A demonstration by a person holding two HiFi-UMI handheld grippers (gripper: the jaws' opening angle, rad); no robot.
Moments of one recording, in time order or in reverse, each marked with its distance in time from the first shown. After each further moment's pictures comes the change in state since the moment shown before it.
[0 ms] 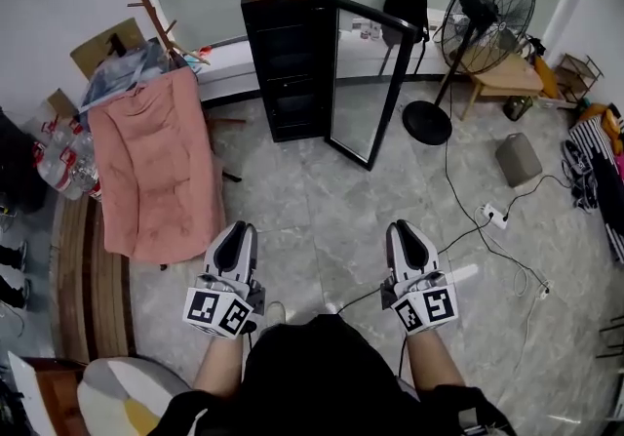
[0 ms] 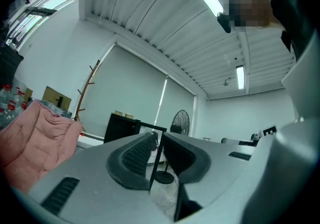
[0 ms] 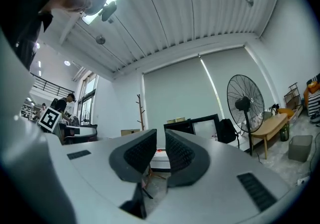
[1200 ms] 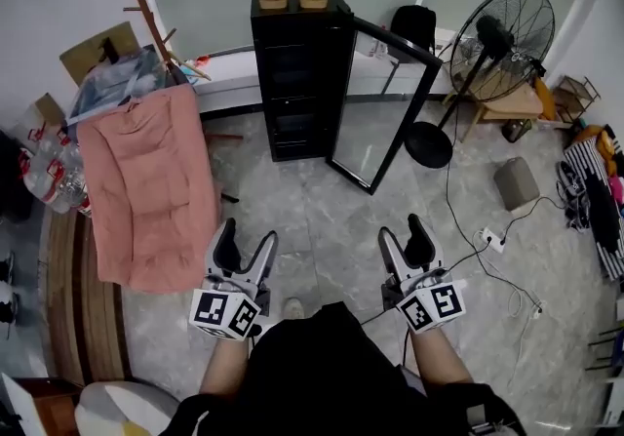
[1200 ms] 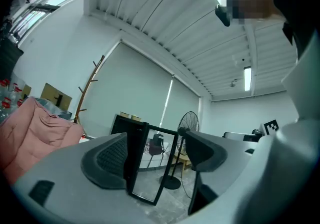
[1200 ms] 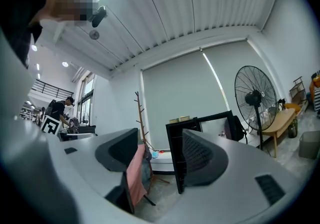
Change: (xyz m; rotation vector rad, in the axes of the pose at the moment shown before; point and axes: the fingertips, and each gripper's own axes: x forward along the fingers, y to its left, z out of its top) left arm 0.087 0.093 0.016 -0.019 -0.020 0.016; right arm 0.134 -0.002 0.005 0.042 0.007 0.007
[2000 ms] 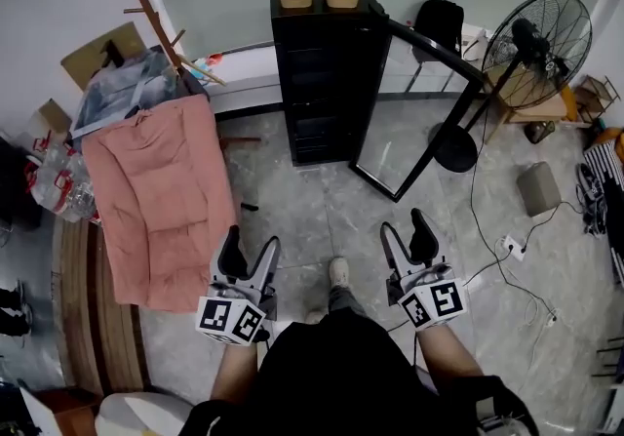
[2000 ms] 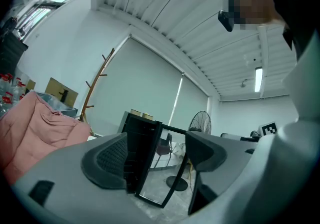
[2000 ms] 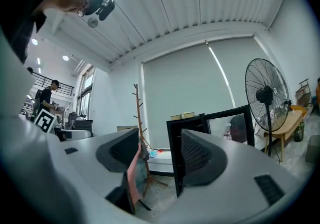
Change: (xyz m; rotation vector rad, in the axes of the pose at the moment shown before) left arm 0.058 0.110 0.001 -0.050 0.030 0.064; right arm 0.138 0.010 -0.036 -0.048 0.051 0.013
